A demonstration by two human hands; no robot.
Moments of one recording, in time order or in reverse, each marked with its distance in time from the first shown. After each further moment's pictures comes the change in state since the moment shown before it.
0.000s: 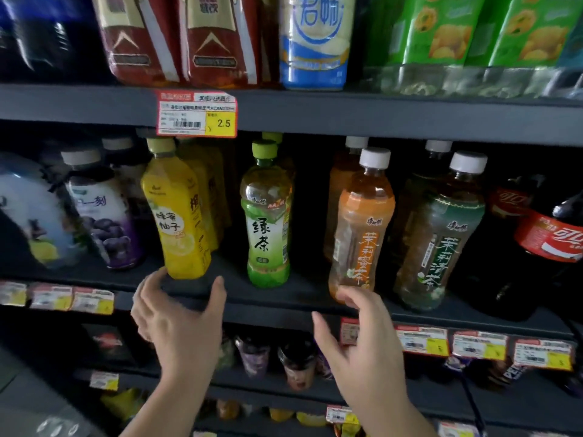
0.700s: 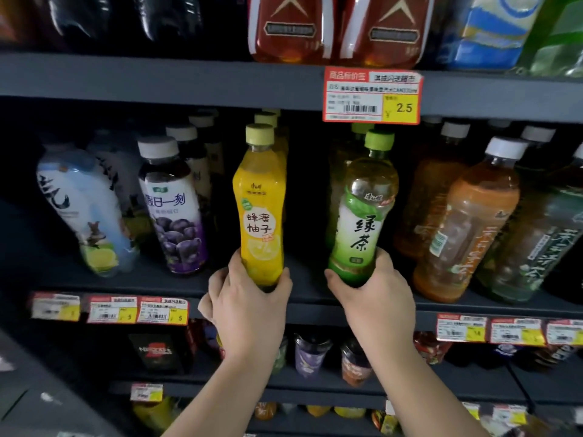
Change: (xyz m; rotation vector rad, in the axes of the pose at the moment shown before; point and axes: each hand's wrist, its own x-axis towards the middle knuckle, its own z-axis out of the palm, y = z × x) left_hand 0.066 -0.030 -0.003 0.146 -0.200 0.169; right_hand 0.043 -0.057 0.114 -0.294 0.035 0.380
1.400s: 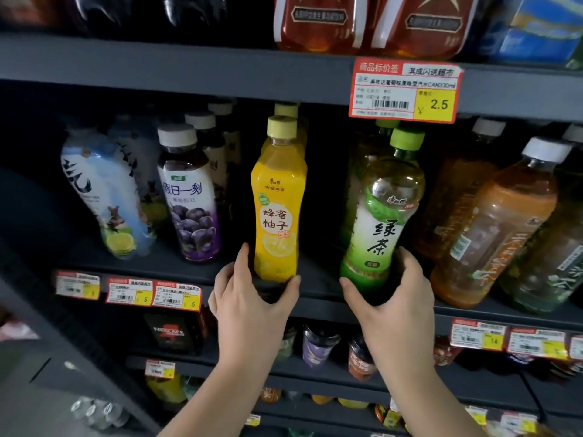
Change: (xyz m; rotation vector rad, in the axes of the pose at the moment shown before) left_hand -0.009 -0.013 -0.022 -0.071 -0.113 0.036; right_hand -0.016 0.010 -0.010 0.162 -0.013 -0.059
